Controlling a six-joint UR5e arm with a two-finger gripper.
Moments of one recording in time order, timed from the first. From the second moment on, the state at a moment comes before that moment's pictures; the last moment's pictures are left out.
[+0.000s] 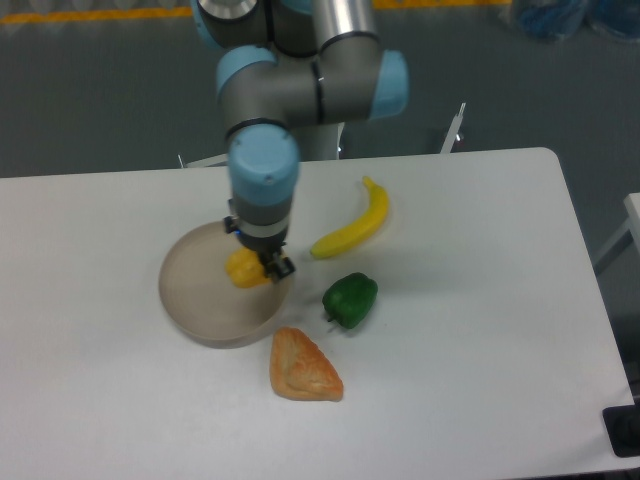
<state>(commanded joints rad) 1.87 -1.84 -1.71 -1.28 1.50 1.11</state>
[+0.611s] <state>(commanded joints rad) 1.83 -1.87 -1.74 -1.17 1.51 1.09</state>
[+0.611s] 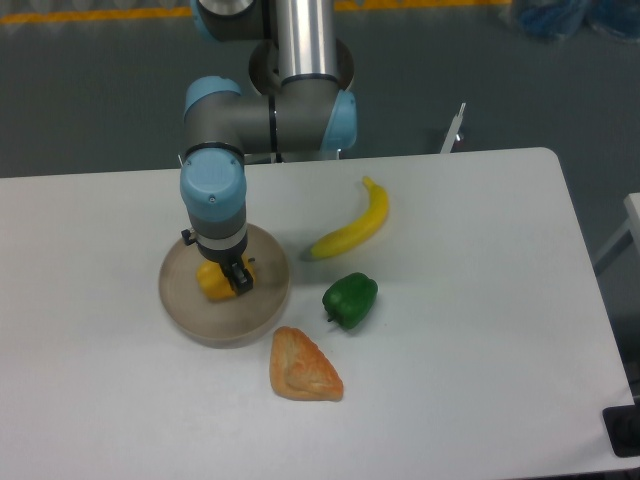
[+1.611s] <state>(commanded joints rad) 2.25 -1.79 -1.60 -1.18 1.62 1.46</state>
